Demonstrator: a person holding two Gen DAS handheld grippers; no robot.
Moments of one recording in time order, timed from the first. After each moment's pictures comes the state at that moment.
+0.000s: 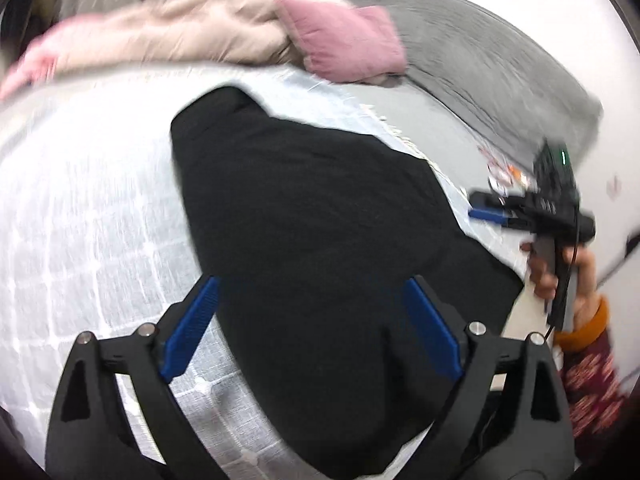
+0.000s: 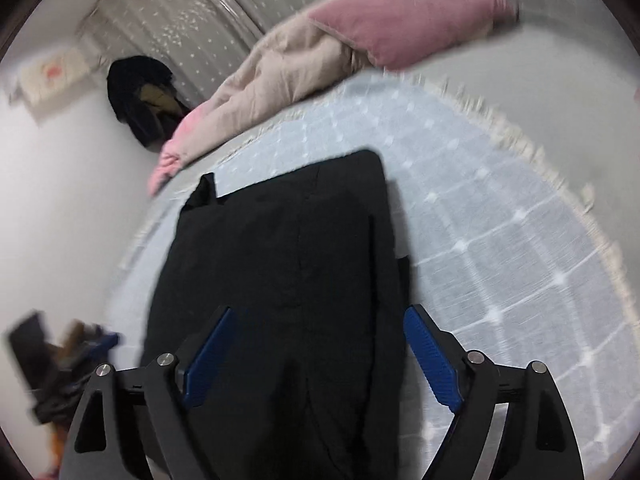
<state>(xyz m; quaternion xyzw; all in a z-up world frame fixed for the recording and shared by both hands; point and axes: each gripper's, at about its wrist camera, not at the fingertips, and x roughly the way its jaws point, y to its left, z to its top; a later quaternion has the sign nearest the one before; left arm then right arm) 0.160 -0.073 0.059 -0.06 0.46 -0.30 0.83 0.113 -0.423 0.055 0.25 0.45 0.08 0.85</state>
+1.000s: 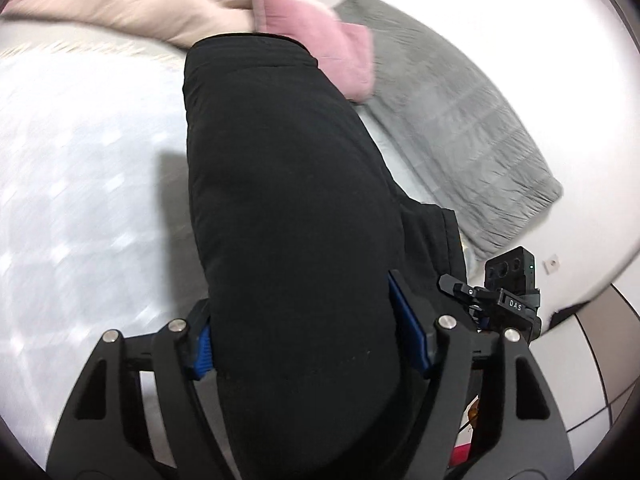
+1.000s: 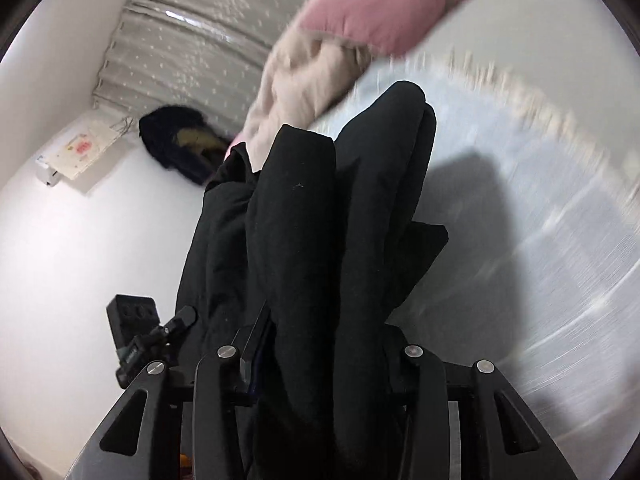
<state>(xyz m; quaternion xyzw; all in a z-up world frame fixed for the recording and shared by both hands) 0.257 -0.166 0.068 -0.19 0.45 -0.41 0.77 0.136 -0.506 0.051 0.38 0.39 0.15 0.82</state>
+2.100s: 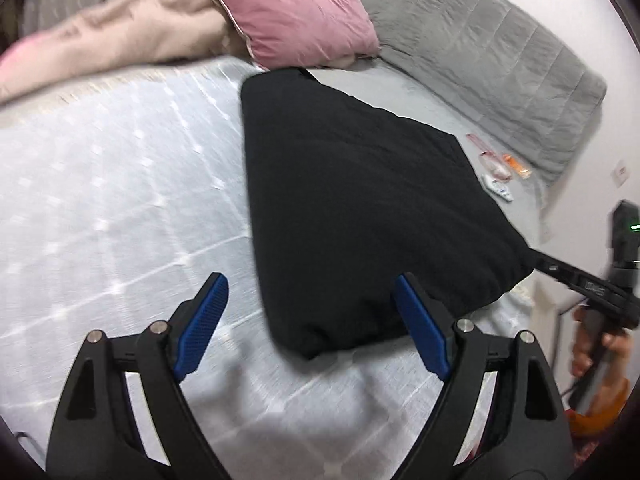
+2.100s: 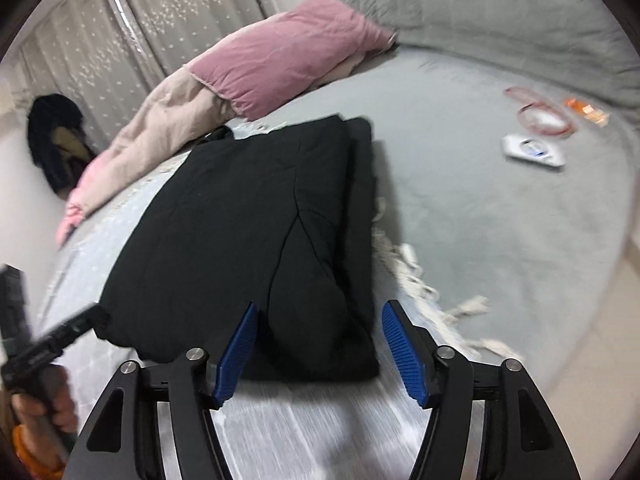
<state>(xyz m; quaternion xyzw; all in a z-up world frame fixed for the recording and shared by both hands) 0.174 -0.244 0.044 0.01 0.44 -0.32 0.84 0.028 -0.530 0.054 0.19 0.40 -0.15 0.88</state>
